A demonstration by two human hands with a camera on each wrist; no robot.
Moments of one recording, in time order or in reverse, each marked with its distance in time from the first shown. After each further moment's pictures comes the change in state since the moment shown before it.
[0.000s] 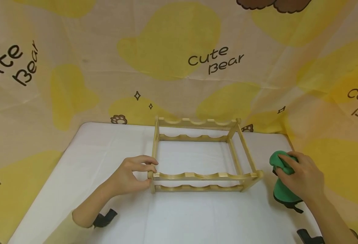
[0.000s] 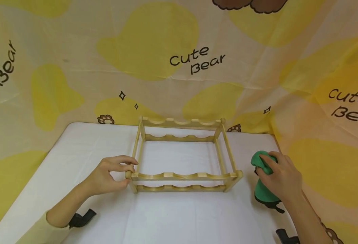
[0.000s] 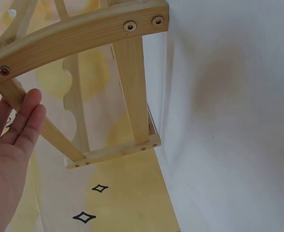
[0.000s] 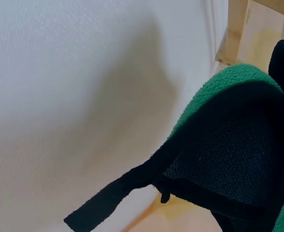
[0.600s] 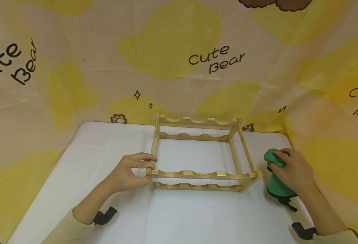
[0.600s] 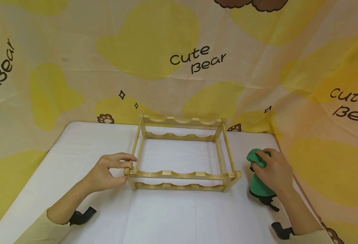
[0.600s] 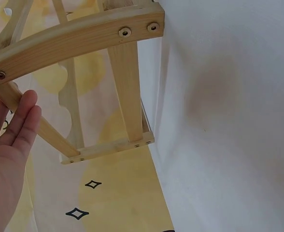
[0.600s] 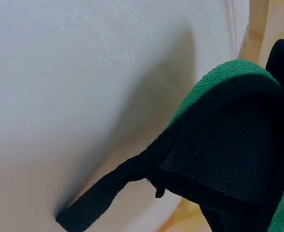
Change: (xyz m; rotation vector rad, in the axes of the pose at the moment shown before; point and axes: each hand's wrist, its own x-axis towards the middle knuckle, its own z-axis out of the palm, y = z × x) left_hand -0.001 -0.013 -0.004 -0.022 0.021 -0.014; right_hand 0.012 0.005 0.020 0.015 -0.265 0.166
